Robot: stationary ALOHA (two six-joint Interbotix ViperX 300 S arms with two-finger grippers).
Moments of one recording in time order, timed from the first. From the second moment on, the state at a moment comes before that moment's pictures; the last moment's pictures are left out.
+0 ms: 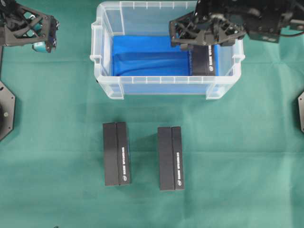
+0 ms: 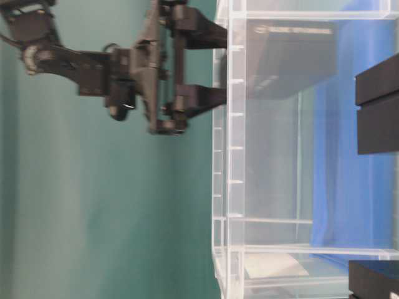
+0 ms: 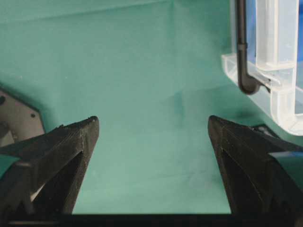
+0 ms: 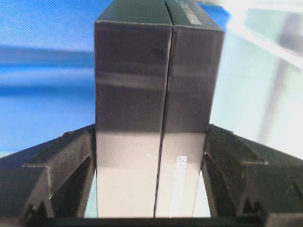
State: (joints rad) left arm 0.32 -0.48 0.42 0.15 1.40 -1.16; right arm -0.31 0.08 0.10 -0.17 1.25 1.38
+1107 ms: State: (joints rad) left arm 0.33 -0.48 0.42 0.15 1.40 -1.12; right arm -0.28 0.02 -0.23 -0.17 1.65 1.35
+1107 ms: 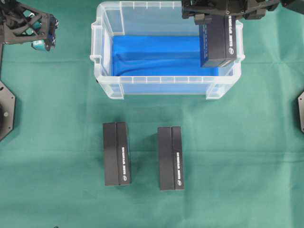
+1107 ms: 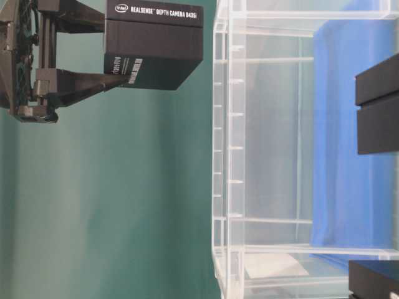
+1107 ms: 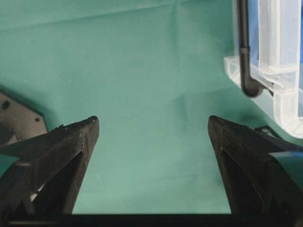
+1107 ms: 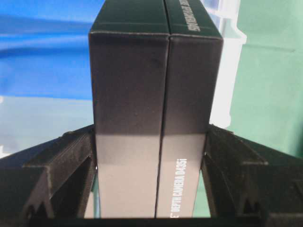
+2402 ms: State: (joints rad) left arm 0.33 -0.48 0.42 0.15 1.40 -1.13; right arm -0.25 0.02 -0.23 -0.21 1.65 1.35
